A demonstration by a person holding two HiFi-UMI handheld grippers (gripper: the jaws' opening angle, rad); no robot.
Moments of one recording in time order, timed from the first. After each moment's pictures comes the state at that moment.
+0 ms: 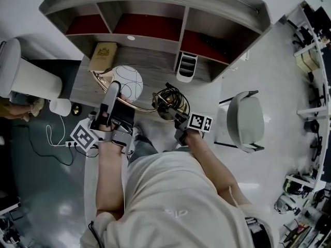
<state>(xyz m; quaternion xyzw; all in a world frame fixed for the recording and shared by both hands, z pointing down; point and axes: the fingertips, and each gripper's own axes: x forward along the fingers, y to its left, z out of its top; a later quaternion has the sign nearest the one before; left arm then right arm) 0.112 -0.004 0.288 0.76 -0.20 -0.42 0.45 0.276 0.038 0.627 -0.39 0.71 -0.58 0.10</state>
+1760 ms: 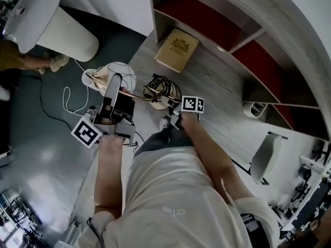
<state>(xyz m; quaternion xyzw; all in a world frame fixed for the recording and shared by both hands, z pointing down) -0.285 -0.146 0.362 0.70 -0.41 -0.43 0.38 -0.160 -0.127 0.720 -0.18 0.73 -0.66 -0.06</state>
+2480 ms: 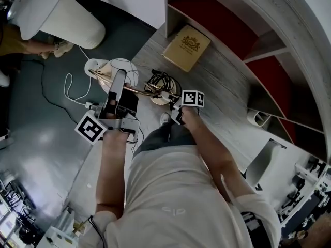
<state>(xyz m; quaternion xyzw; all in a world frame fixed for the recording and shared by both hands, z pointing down) -0.304 -0.166 0.401 0.66 -0.48 -0.43 0.39 -0.185 -0.140 0.758 -0.15 0.71 -0.68 -0.11</state>
